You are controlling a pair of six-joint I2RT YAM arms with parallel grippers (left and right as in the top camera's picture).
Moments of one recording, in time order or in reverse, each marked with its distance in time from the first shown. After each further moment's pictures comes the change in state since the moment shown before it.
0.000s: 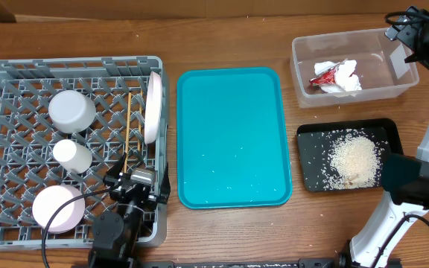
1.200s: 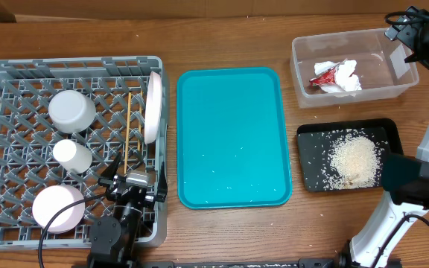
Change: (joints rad) left arm 0.016 -0.065 0.000 -0.001 -0.013 0.000; right arm 0.000 0.000 0.000 0.002 0.001 0.000
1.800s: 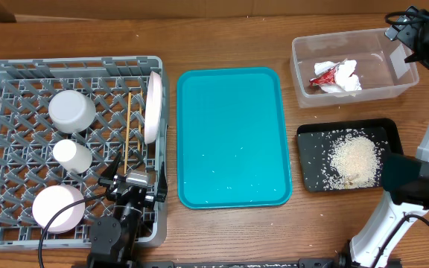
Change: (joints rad) left arm 0.000 0.000 0.000 0.000 0.000 0.000; right arm 0.000 0.000 0.000 -0.001 0.000 -0.001
